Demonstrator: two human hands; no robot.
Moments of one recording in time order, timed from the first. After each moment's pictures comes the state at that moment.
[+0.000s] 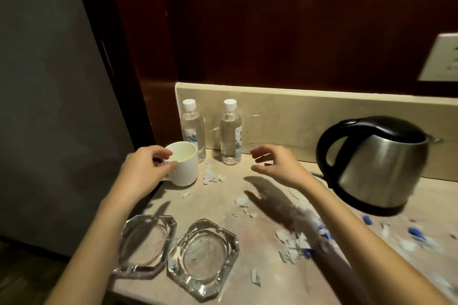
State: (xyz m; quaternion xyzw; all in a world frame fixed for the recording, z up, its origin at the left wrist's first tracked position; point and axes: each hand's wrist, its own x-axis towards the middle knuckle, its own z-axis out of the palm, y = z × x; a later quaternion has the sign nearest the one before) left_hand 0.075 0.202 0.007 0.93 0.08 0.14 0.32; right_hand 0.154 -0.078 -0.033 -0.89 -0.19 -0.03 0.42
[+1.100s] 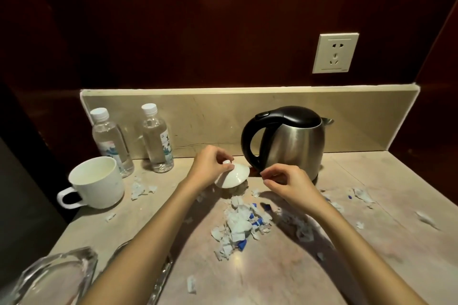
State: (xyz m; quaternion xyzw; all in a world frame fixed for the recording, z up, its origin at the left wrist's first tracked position) left_hand 0.174 -0.017 -0.049 0.90 -0.18 0.02 0.40; right_hand 0.069 -0.214 -0.053 -0.90 -0.02 -0.10 0.42
